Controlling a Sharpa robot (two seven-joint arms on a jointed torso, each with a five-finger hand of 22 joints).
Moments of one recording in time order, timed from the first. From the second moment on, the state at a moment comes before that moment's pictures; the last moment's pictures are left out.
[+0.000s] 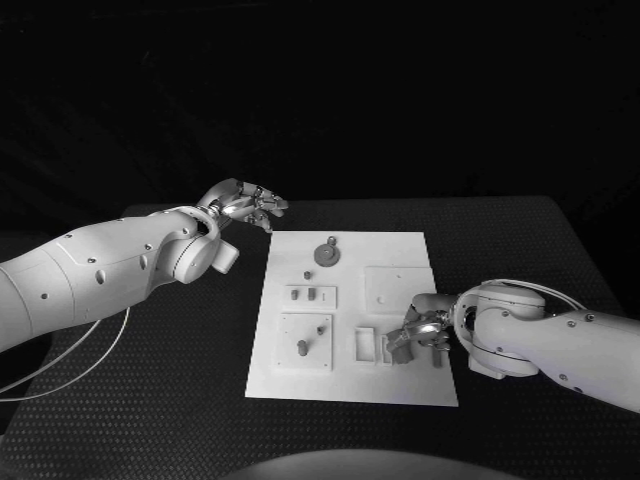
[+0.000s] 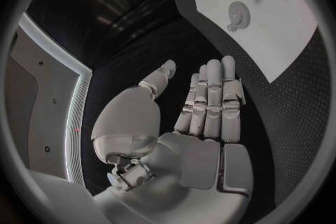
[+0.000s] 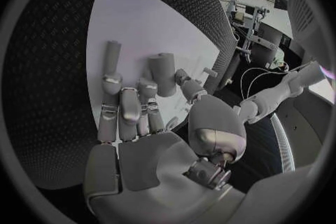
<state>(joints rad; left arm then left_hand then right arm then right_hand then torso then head) 1.20 -0.74 -0.08 1.17 -0.44 -0.25 0.21 0.96 -0.06 0.47 -0.25 0.05 0.83 0.19 0.25 0.56 1.13 0.12 0.07 0.37 1.01 0.01 0.89 0.53 0.03 1.12 -0.08 0.07 1.18 1.11 -0.80 -0.16 1.57 -1.21 0.04 -0.49 0.71 -0.02 0.57 -0.27 0.07 1.01 0.08 0.27 0.72 1.17 -0.02 0.98 1.23 1.26 -0.12 1.49 1.08 0.23 1.11 -0.05 0.96 1.31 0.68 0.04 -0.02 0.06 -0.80</state>
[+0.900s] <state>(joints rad) 1.20 -0.74 -0.08 1.17 -0.44 -0.25 0.21 0.96 -0.06 0.47 -0.25 0.05 0.83 0.19 0.26 0.56 1.13 0.12 0.07 0.37 1.01 0.01 0.89 0.53 0.03 1.12 -0.08 0.07 1.18 1.13 -0.75 -0.17 1.58 -1.00 -0.02 -0.50 0.61 0.02 0.59 -0.23 0.08 1.04 0.05 0.27 0.71 1.19 -0.03 0.98 1.21 1.26 -0.12 1.49 1.10 0.23 1.12 -0.04 0.97 1.31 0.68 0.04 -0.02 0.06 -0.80</state>
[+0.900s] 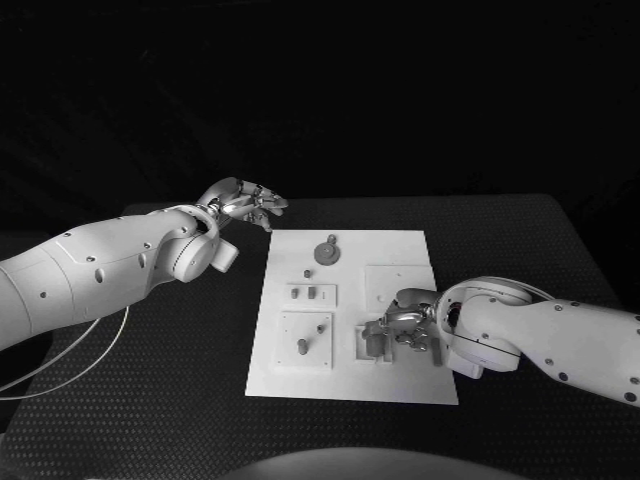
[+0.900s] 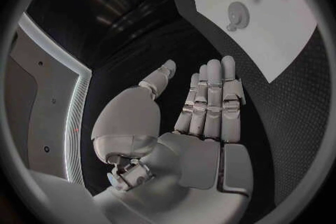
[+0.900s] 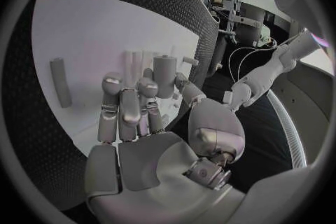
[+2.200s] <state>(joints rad) 1.20 -0.75 -0.08 1.17 -0.44 -0.25 0.21 0.96 -0.06 0.47 -0.24 0.05 0.83 0.19 0.26 0.56 1.13 0.12 0.07 0.37 1.01 0.01 0.89 0.53 0.03 1.12 -0.08 0.07 1.19 1.13 -0.71 -0.17 1.54 -1.03 0.00 -0.50 0.57 -0.01 0.60 -0.21 0.08 1.04 0.05 0.26 0.70 1.18 -0.04 0.98 1.21 1.27 -0.13 1.48 1.09 0.24 1.12 -0.04 0.97 1.31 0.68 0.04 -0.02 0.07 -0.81</state>
